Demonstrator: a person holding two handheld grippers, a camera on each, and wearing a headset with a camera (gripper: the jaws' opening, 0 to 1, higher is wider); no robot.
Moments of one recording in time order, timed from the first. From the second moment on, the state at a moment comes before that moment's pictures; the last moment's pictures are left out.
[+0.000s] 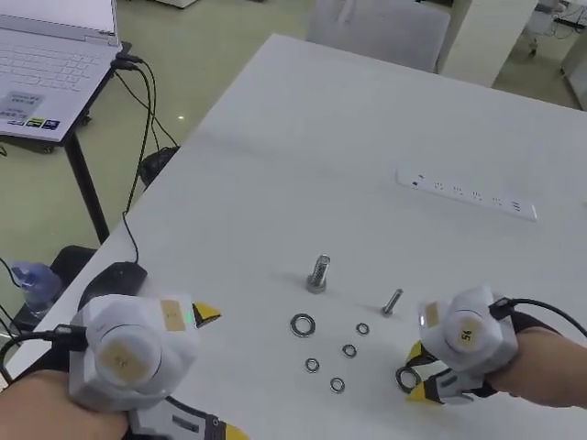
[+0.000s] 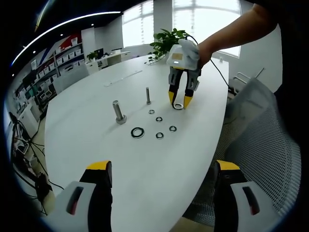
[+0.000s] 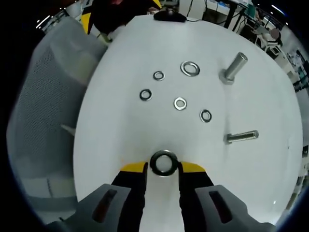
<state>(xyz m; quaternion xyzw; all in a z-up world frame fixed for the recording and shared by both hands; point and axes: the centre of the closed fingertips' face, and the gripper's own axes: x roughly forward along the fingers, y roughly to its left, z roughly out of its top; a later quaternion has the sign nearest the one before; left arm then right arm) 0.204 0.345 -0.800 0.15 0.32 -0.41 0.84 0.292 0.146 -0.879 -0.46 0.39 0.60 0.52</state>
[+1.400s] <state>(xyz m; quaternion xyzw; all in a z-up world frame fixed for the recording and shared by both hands) 0.207 0.350 -0.798 0.15 0.32 -0.41 0.84 0.297 0.151 -0.848 -0.46 0.44 0.57 0.52</state>
